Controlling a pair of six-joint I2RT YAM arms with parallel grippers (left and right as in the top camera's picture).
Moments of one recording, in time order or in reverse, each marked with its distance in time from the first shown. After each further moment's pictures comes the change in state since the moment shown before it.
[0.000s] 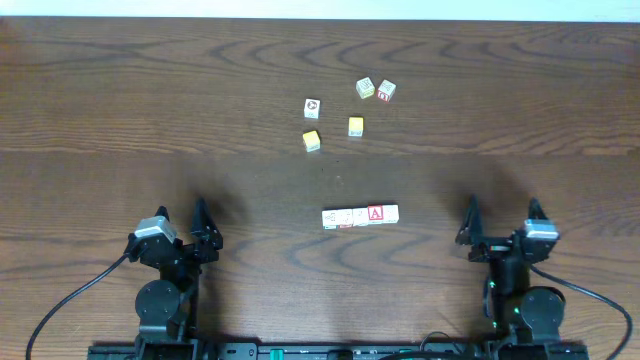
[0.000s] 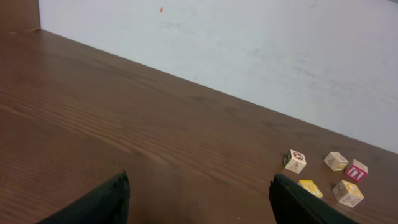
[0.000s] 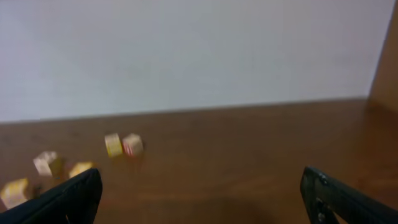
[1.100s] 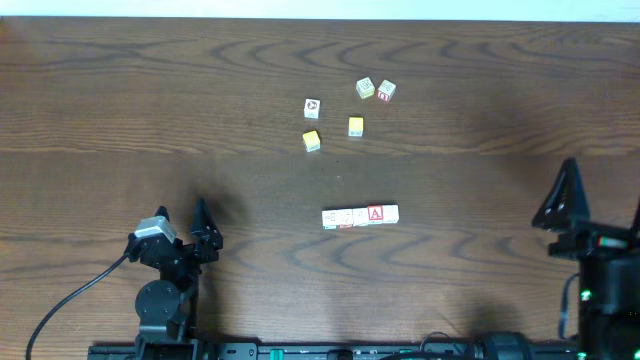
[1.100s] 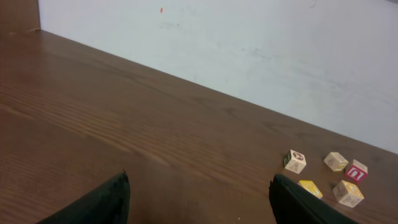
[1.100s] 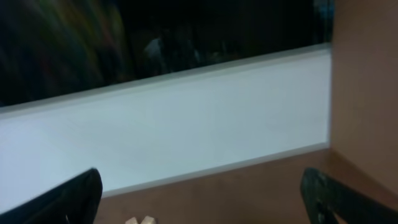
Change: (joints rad) left arm 0.000 0.000 -0.001 0.001 0.000 0.000; right arm 0.014 0.406 0.947 -0.435 0.114 0.097
